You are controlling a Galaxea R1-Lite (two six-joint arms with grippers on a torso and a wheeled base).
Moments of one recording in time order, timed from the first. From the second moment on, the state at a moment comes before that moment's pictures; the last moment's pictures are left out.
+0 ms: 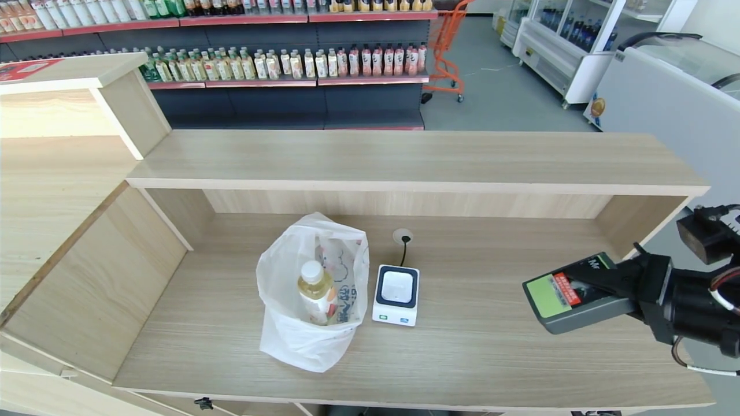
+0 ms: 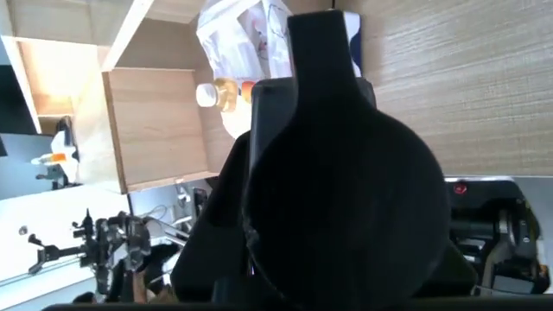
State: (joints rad) left arm 0.00 0.00 0.00 0.00 0.00 0.00; right arm 0.14 1.28 -0.51 -0.39 0.39 0.70
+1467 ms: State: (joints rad) left arm 0.00 0.00 0.00 0.00 0.00 0.00; right arm 0.32 1.99 -0.71 -0.85 0.25 0.43
